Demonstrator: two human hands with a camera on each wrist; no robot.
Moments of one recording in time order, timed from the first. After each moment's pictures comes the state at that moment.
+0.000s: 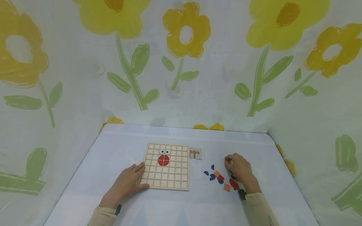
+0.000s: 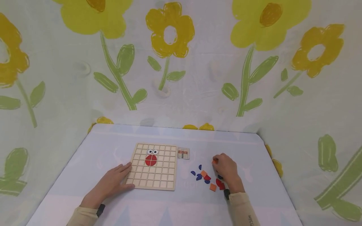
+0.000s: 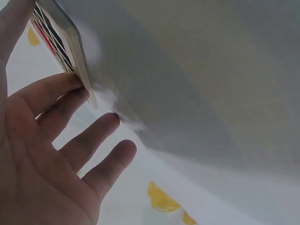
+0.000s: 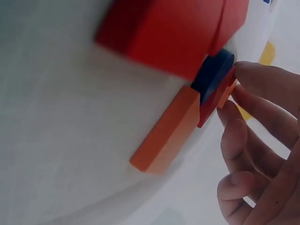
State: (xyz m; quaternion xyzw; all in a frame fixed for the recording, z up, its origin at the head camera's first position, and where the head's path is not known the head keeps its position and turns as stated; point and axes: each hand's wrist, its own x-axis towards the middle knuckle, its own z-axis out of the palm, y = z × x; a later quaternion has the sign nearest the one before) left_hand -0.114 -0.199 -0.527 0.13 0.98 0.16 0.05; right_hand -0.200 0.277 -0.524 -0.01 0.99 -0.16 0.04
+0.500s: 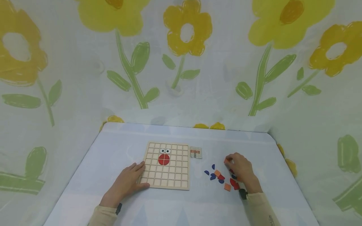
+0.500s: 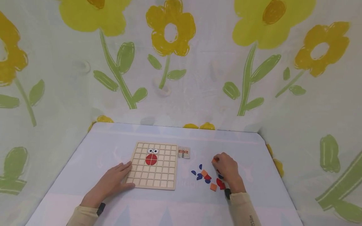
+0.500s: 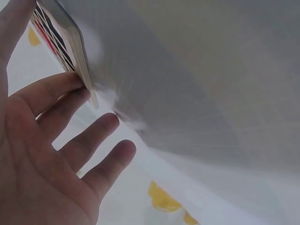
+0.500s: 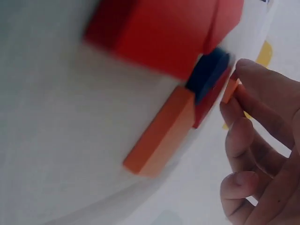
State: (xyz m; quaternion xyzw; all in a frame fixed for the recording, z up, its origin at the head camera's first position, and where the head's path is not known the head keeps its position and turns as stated) left_hand -0.116 -0.200 -0.528 0.14 0.98 0.16 0.04; right_hand -0.202 0.274 -0.522 -0.01 0.99 -0.16 0.04
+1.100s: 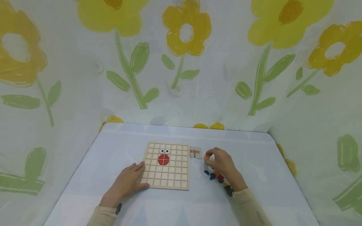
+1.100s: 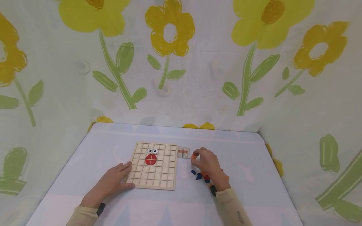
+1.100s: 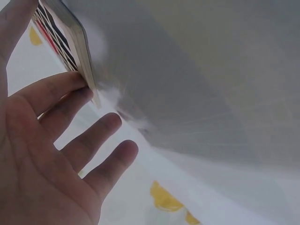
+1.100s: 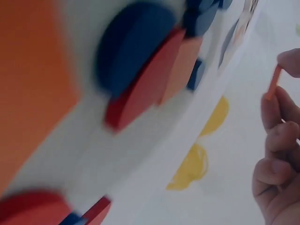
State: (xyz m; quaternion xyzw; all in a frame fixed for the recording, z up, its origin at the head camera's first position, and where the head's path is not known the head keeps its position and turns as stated) left_hand -0.116 -0.199 -0.525 0.14 0.98 0.16 0.05; right_hand -0.206 0.207 -0.514 -0.15 0.96 -0.22 -0.06
